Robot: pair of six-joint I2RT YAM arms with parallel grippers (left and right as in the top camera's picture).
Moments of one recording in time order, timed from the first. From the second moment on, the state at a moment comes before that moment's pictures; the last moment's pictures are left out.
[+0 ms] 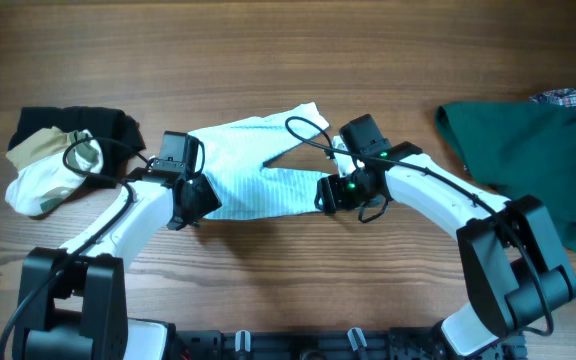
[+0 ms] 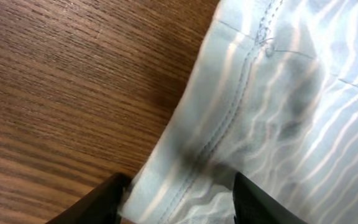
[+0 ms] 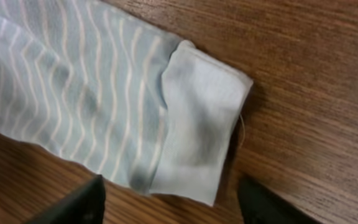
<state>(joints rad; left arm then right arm) -0.16 1.57 0.75 -0.57 0.02 -0.64 0.44 1.77 0.96 -0.57 -0.31 0.22</state>
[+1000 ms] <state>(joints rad) -0.16 1.58 0.76 -0.57 0.02 -0.63 0.43 1.67 0.95 -0.61 -0.35 0.19</state>
